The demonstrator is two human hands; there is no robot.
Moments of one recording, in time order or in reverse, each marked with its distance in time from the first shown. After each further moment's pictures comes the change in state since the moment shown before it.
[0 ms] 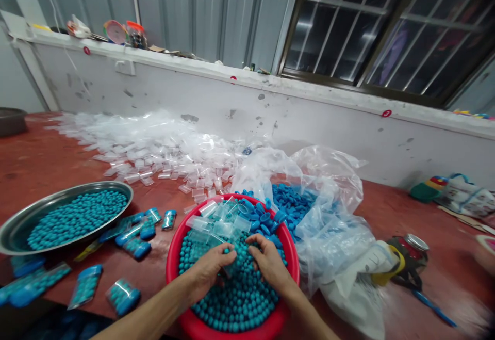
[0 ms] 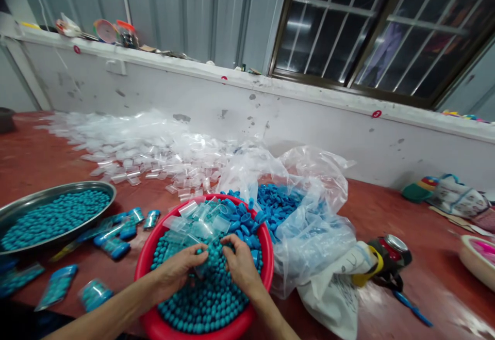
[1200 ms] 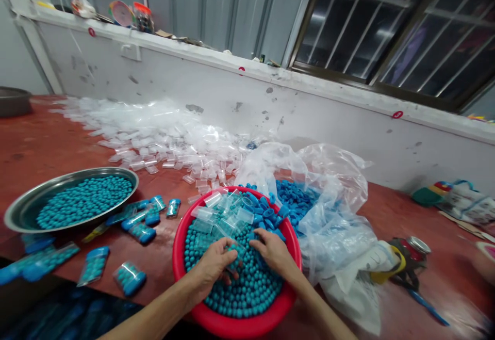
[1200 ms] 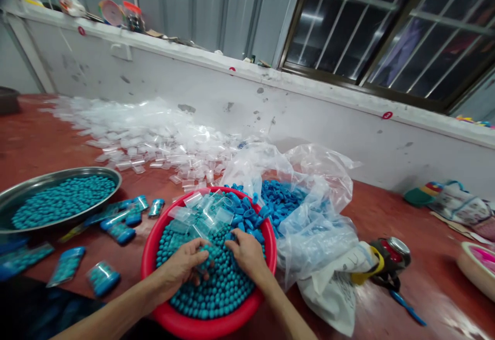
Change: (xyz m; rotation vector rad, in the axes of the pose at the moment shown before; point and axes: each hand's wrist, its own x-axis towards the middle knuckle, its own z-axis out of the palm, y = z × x) left_hand -0.007 -0.017 0.004 0.031 0.061 0.125; right_hand 0.012 -0.005 -0.011 -0.700 0.011 -0.066
